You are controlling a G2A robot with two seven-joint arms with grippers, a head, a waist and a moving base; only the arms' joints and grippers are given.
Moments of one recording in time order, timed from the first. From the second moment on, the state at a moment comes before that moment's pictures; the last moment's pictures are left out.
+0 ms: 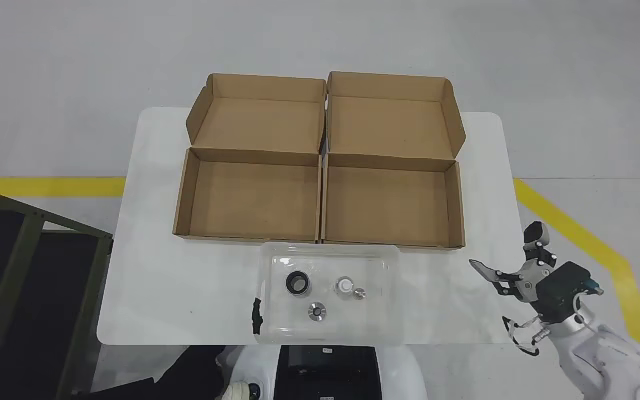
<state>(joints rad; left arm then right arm) -0.42 -0.34 -0.17 -1.17 3.07 0.50 0.07 -1.85 -1.13 1.90 -1.87 -1.38 -0.68 -0.39</state>
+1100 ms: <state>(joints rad) -0.42 -0.34 -0.17 -1.17 3.07 0.50 0.07 -1.85 -1.13 1.89 -1.88 -1.38 -0.68 -0.37</state>
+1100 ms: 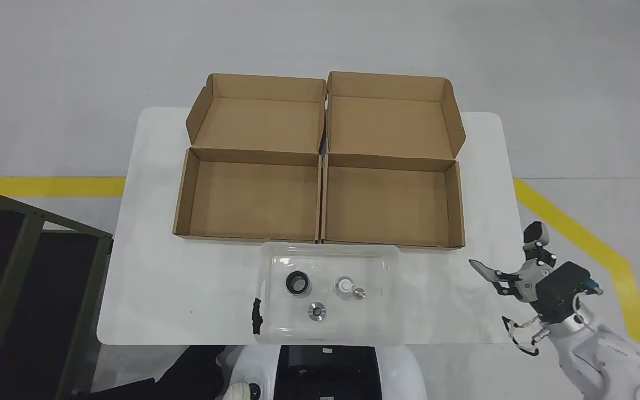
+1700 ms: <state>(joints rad) -0.42 -0.34 -0.17 -1.17 3.07 0.50 0.07 -1.83 -1.12 1.70 -2.12 -1.53 -0.83 -0.17</state>
